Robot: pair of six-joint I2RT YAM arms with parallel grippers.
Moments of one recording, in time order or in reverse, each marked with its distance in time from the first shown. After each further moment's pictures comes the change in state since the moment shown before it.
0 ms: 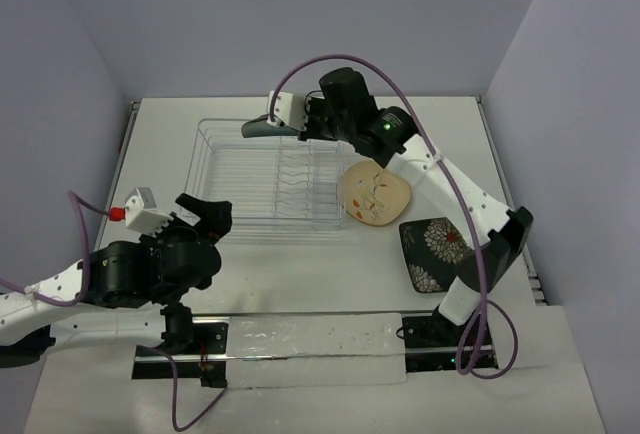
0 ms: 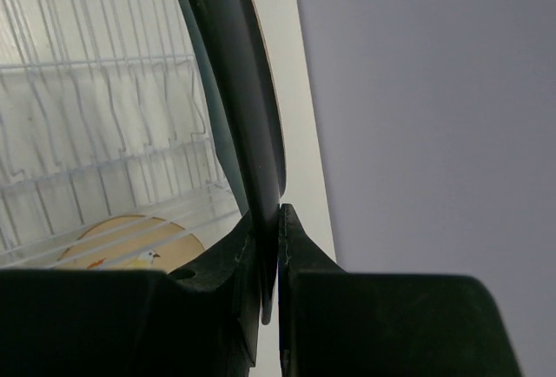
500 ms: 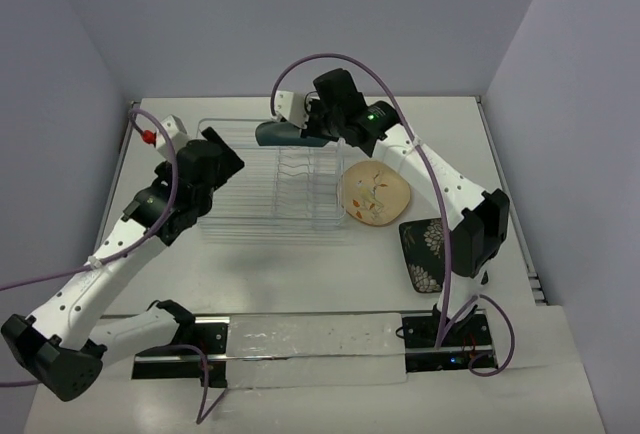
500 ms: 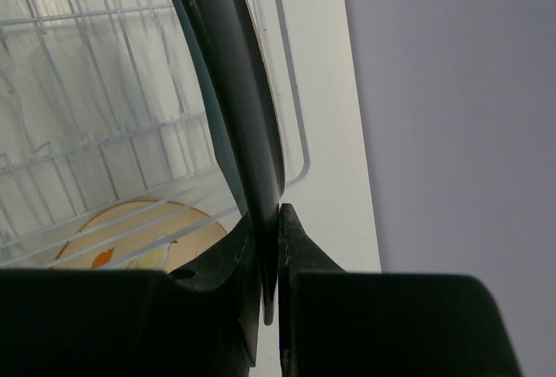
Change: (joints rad) left arm 0.766 0.311 0.052 0.618 0.484 0.775; right arm -0.066 0.130 0.001 -0.006 0.003 0.047
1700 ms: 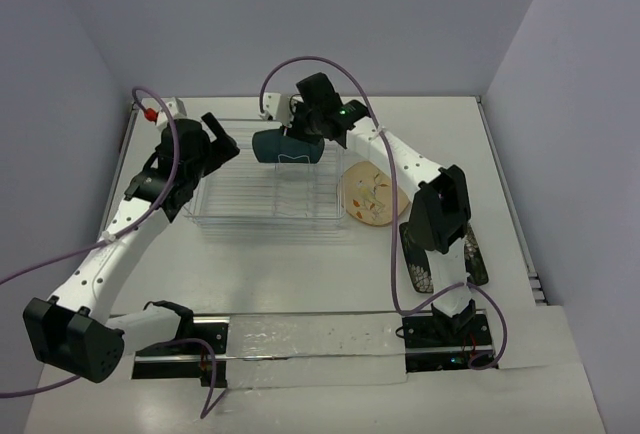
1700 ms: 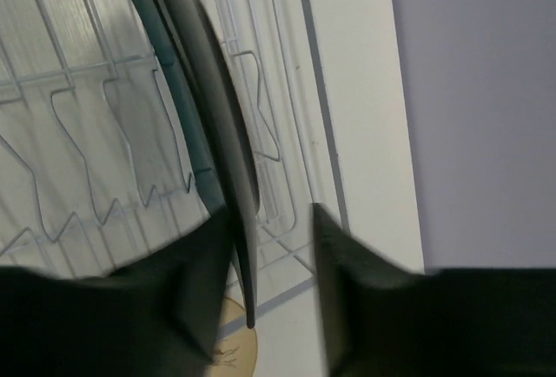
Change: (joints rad) left arm 0.250 0.113 -0.009 0.190 0.348 0.205; right arm -0.038 0.269 0.107 0.102 -0.084 0.045
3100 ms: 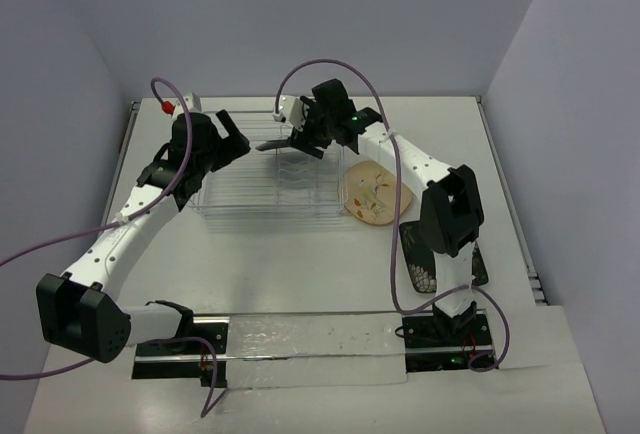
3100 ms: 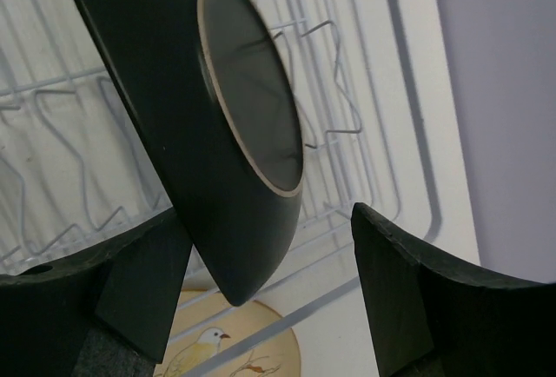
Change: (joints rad) left arm 0.005 0.103 0.019 0.065 0.115 0.037; right arm -0.051 -0.075 -0.184 0.124 -0.125 0.071
